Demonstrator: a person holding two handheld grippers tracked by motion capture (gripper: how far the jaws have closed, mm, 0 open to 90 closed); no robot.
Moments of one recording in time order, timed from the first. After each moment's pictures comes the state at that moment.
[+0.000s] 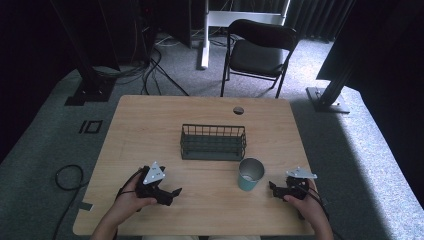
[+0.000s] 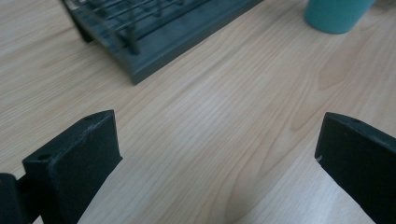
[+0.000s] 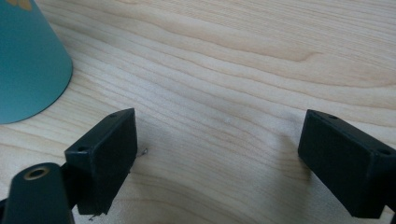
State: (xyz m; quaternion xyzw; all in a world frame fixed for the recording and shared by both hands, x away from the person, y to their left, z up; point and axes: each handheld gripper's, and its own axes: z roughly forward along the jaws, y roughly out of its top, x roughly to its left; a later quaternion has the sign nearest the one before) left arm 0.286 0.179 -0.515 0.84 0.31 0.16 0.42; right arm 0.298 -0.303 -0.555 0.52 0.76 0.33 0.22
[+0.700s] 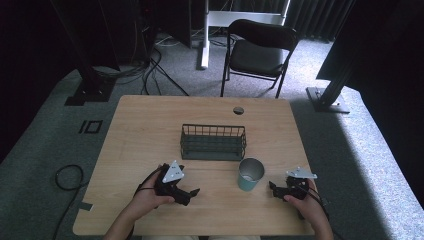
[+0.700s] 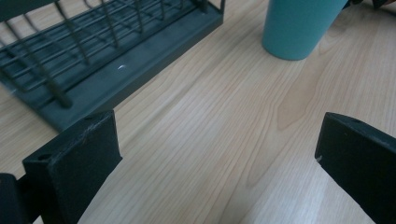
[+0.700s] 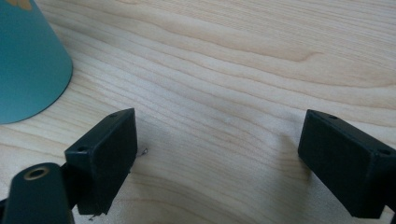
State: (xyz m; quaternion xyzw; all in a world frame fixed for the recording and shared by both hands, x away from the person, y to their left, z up) left arm 0.293 0.128 -0.511 0.85 0.27 0.14 0.43; right arm 0.298 -0.303 -0.555 0.52 0.76 0.33 0.22
